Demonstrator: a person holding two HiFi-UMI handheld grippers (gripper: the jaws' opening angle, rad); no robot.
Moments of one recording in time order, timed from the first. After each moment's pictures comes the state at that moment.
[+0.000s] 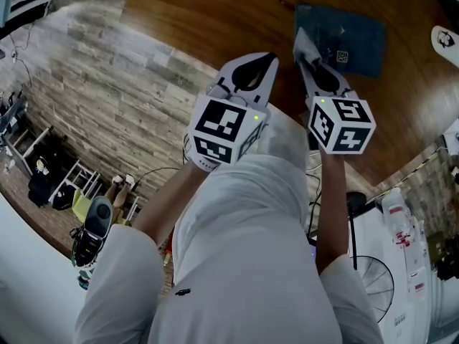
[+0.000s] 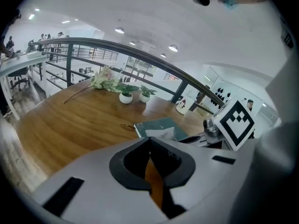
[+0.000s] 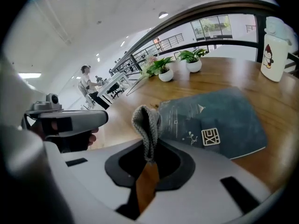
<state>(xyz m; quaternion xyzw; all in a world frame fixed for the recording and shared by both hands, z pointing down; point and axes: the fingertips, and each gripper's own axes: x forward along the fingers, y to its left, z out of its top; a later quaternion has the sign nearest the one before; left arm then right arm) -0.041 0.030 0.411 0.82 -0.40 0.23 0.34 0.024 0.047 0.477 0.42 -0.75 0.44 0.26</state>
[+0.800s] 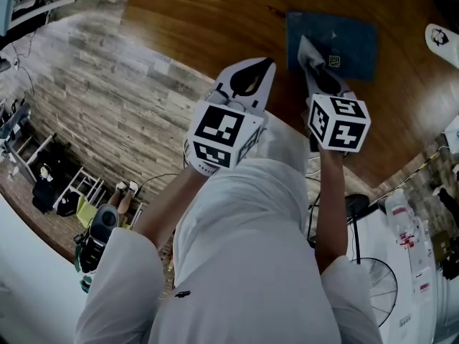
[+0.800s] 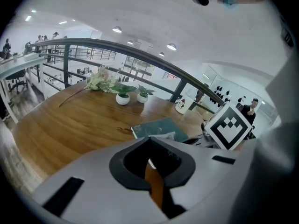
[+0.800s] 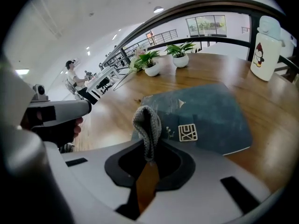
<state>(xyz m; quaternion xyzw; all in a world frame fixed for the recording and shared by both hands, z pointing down) -0.030 0.022 0.407 0.83 -0.39 0.23 0.33 0.055 0.048 0.496 0.45 -0.71 0.45 0.30</state>
